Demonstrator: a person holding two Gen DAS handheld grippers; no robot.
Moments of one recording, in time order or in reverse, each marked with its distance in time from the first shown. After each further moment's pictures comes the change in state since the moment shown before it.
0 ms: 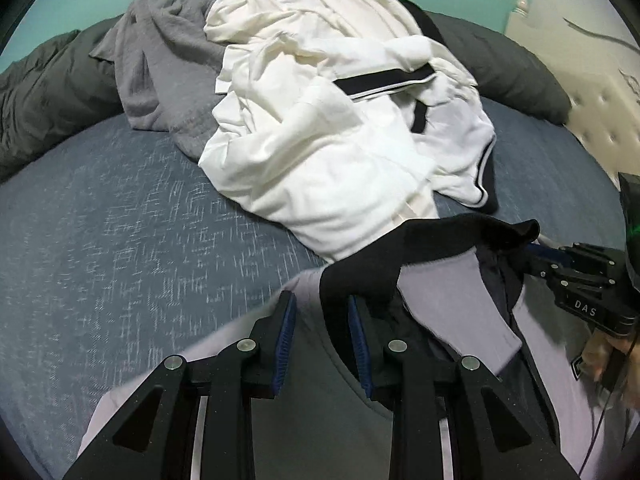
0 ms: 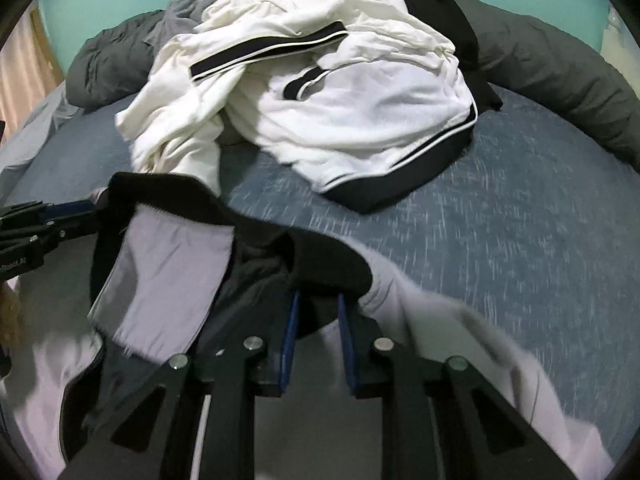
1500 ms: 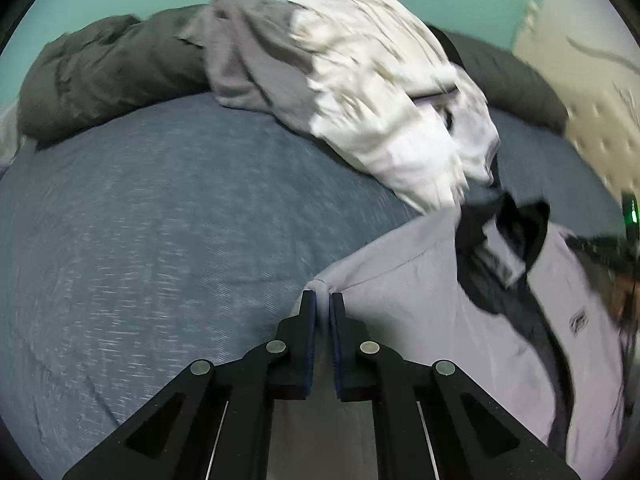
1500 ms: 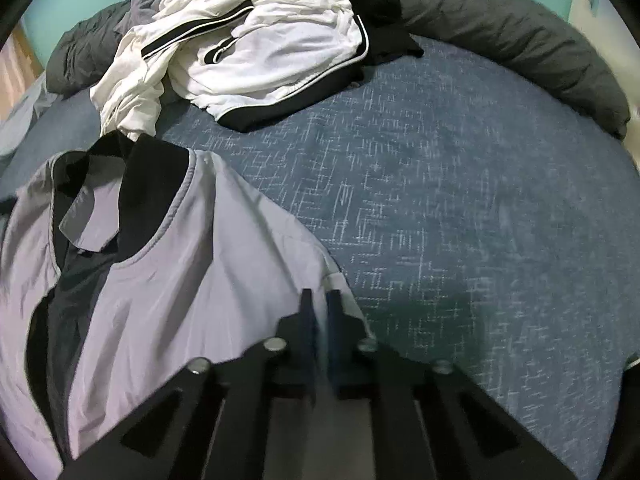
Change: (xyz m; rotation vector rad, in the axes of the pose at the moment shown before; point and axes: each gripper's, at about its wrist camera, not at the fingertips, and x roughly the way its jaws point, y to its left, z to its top) left arm -0.111 0.098 -0.064 -0.064 -0.057 0.028; right arm -0.057 -0.084 -0.070 0.015 0.073 -0.097
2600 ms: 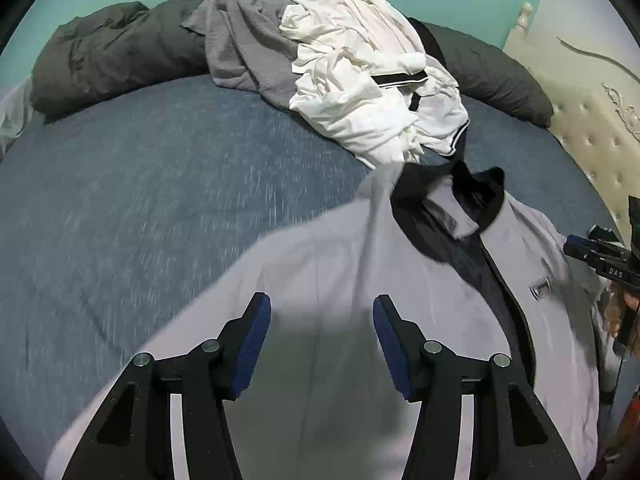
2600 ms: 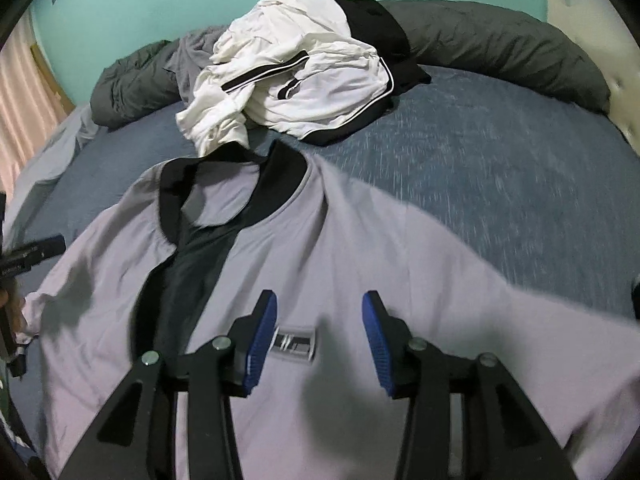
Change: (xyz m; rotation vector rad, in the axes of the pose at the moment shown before) left arm -0.035 -0.039 -0.037 0.016 0.077 -0.040; right arm -0.085 0.044 -0.052 0.056 -0.063 0.143
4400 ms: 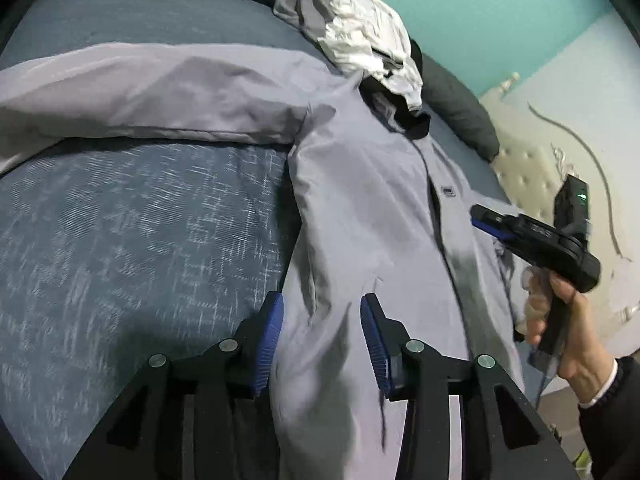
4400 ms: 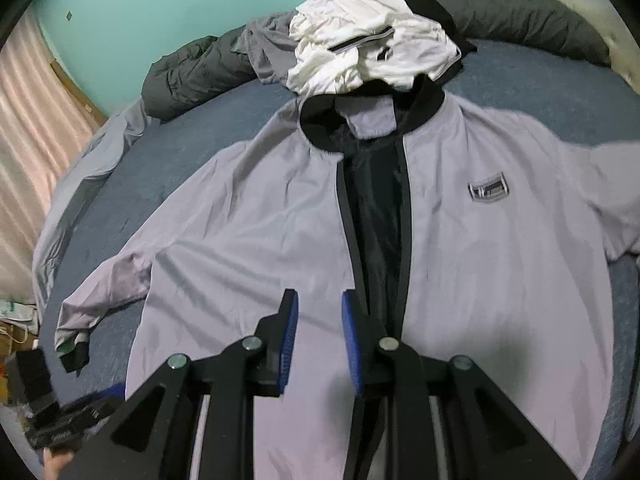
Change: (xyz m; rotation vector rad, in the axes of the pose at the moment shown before) left arm -0.111 0.016 -0.278 -0.363 -0.022 -0.325; right arm -0.071 0.165 -0.127 0.134 0.007 0.155
